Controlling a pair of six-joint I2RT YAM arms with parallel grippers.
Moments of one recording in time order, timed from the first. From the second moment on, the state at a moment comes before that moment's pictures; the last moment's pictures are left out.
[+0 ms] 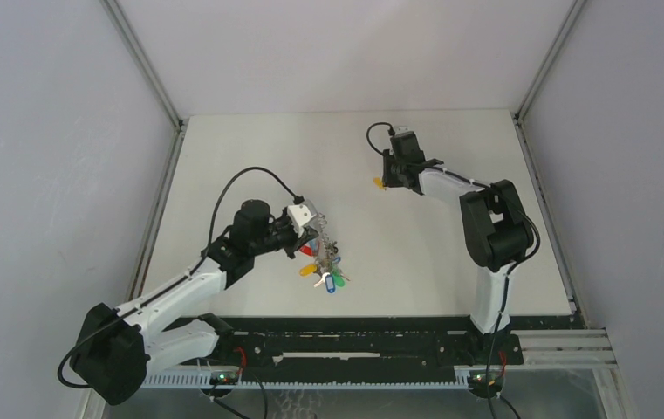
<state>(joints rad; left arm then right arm) -0.58 1.05 0.57 0.04 0.41 0.27 0.37 1.94 1.31 -0.16 0.04 0.28</state>
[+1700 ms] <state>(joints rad) -0.58 1.01 0.57 0.04 0.42 0.28 0.67 1.06 0.86 -0.71 0.18 0.41</state>
